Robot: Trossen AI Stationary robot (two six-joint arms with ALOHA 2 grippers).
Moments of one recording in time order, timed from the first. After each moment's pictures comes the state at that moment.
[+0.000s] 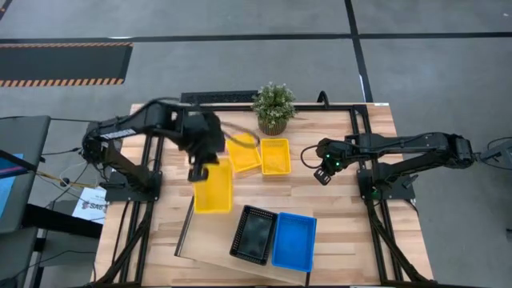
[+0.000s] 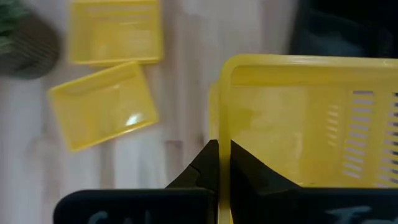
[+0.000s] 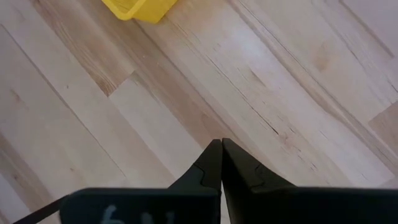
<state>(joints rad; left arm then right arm) 0.03 1.51 1.86 -1.45 0.12 0.02 -0.14 1.07 0.74 -0.85 0.02 0.62</state>
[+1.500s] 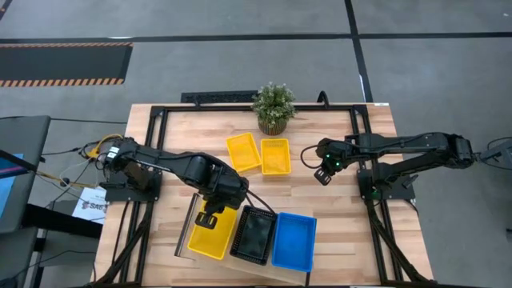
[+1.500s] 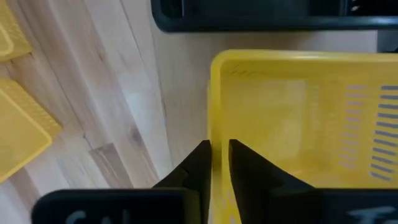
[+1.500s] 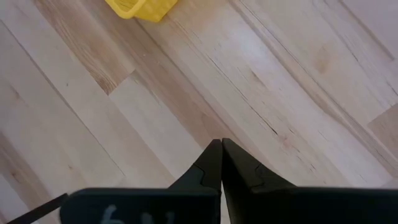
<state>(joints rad) -0.28 1.77 1.86 -1.45 0.14 0.02 -0.14 1.07 0.74 -0.85 0.02 0.60</state>
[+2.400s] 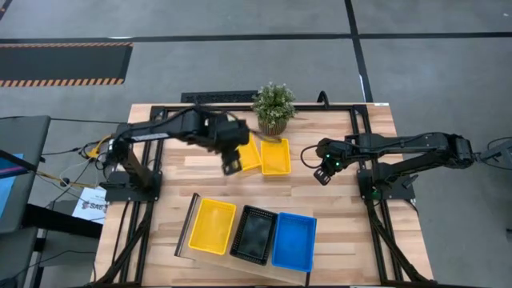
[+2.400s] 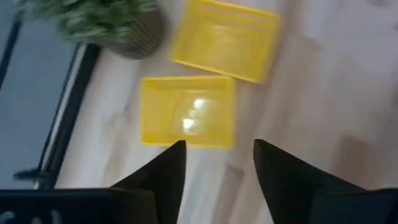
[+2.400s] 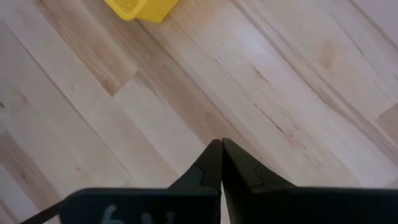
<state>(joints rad) 0.03 1.74 2.00 -1.44 -0.24 -0.23 -0.14 1.07 0.74 -0.85 0.00 0.64</state>
